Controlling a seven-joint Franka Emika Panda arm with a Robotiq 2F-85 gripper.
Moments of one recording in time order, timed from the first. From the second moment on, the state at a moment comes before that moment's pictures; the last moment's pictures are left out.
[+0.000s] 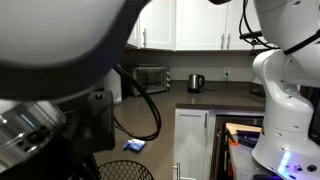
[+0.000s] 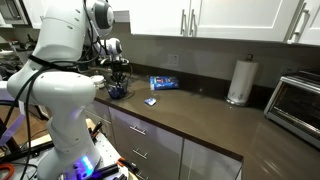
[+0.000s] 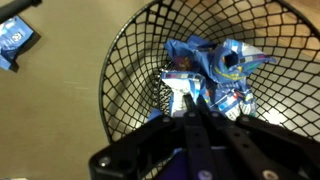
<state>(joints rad) 0.60 0.55 0.25 -1.71 -0.22 1.84 0.26</state>
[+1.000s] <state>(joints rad) 0.47 0.24 0.23 -1.90 -0.20 1.89 0.37</state>
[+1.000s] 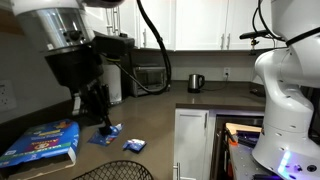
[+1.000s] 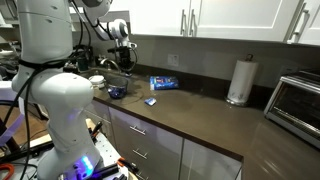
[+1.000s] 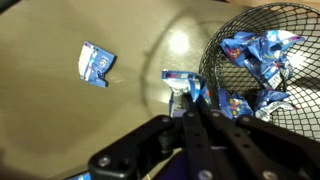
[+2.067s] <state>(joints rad) 0.24 0.00 0.17 -2.36 -0.17 2.35 0.52</state>
